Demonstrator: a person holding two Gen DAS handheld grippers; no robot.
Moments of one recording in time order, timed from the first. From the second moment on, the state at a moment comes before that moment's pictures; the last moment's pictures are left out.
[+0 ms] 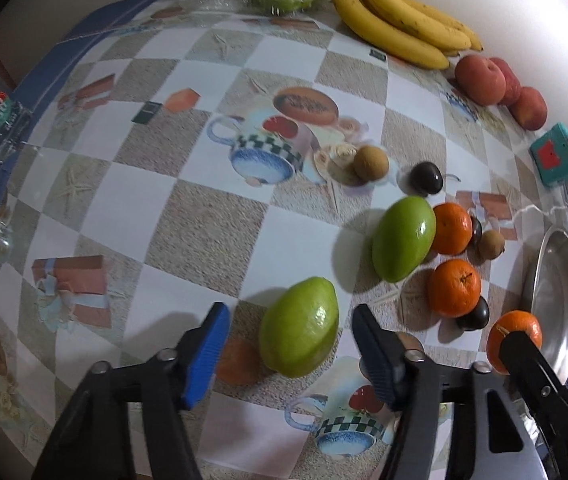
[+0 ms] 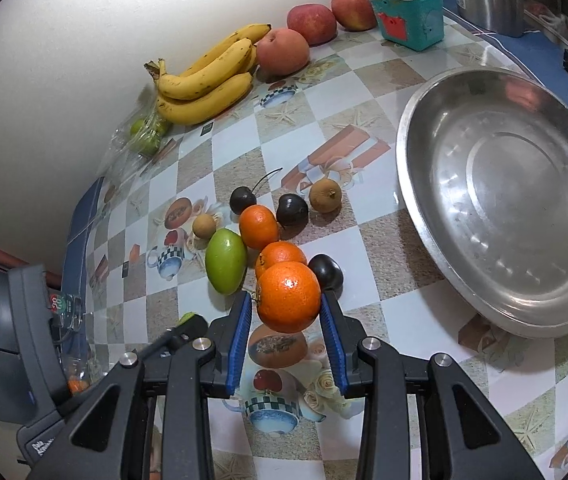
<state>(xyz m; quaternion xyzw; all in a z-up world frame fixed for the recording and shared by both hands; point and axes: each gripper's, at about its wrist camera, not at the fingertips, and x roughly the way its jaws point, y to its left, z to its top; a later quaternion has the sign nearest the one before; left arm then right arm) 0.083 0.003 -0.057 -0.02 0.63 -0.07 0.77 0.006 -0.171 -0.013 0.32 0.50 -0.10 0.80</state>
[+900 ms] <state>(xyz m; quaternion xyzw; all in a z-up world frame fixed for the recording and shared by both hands) 0.094 -0.001 -0.023 -0.05 0.59 -0.09 0.80 0.007 -0.178 -0.011 0.34 0.49 -0.08 0.80</state>
